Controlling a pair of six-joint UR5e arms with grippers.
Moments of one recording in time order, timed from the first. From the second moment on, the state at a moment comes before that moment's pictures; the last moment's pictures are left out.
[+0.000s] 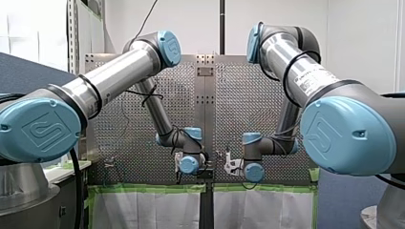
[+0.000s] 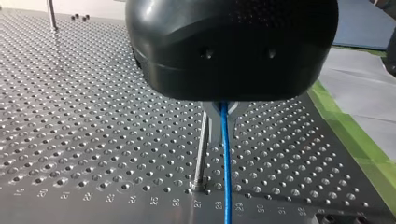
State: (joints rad) left arm -0.56 -2.53 -1.59 -2.24 -1.86 -1.61; right arm 2.07 -0.63 1.75 -1.02 1.75 1.55
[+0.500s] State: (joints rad) left arm -0.56 -2.59 -1.53 -2.27 -1.87 -1.62; right arm 2.03 -0.62 1.75 -1.04 1.69 1.54
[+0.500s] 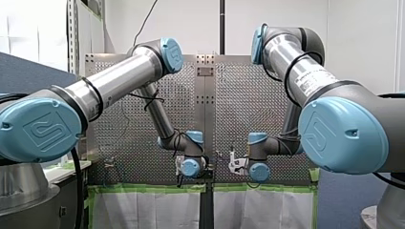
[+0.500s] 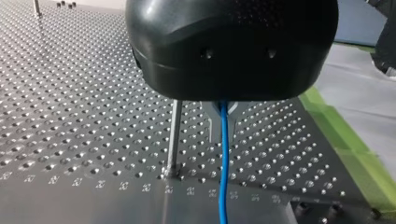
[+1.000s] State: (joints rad) left arm -0.52 -2.59 -1.48 -2.28 -1.88 -1.63; right arm 2.00 -0.62 1.72 -1.06 1.68 1.54
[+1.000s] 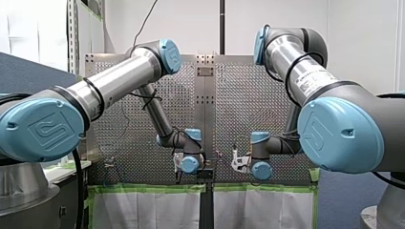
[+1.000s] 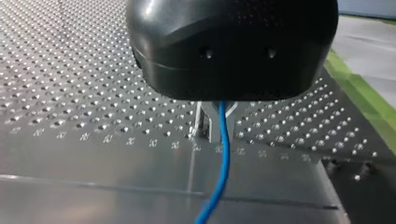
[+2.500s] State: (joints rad) left arm -0.45 -2.59 -1.39 -2.42 -1.88 -1.63; right arm 1.87 -0.54 1.48 -0.89 1.57 1.59
